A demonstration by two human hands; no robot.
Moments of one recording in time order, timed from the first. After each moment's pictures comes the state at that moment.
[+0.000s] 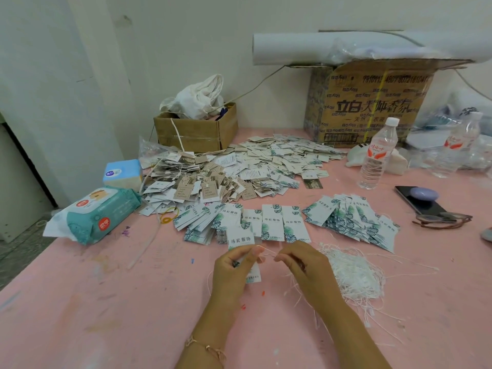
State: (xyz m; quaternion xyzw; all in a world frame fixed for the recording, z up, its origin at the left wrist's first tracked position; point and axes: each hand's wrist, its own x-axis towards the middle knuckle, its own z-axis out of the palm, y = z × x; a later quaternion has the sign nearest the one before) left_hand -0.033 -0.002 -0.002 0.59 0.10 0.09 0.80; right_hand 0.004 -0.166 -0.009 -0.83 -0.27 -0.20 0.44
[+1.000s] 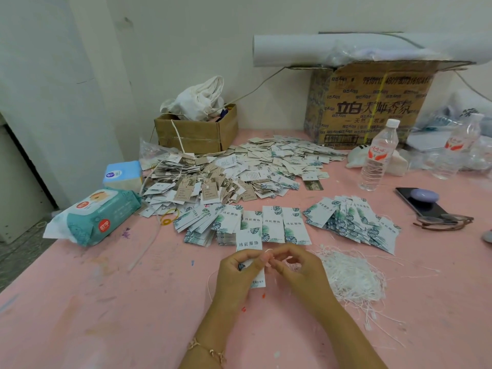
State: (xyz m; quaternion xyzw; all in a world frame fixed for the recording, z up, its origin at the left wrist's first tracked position) left_hand -0.034 -0.003 -0.001 0.63 0.04 0.07 0.77; right_hand -0.008 -0.151 0.006 -0.81 -0.20 -0.07 0.55
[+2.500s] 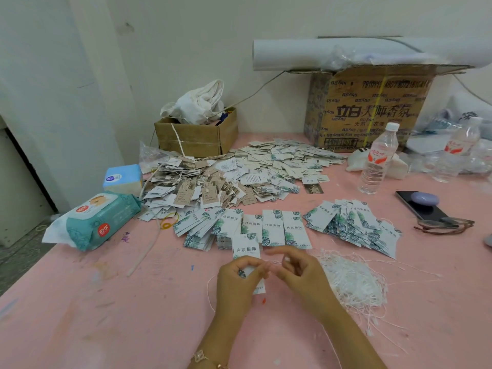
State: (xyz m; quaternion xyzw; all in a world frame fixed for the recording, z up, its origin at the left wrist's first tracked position) left_hand -0.034 -0.007 -0.005 0.72 0.05 0.16 0.67; right_hand -0.007 -0.152 0.008 -0.75 -0.20 -0.03 0.63
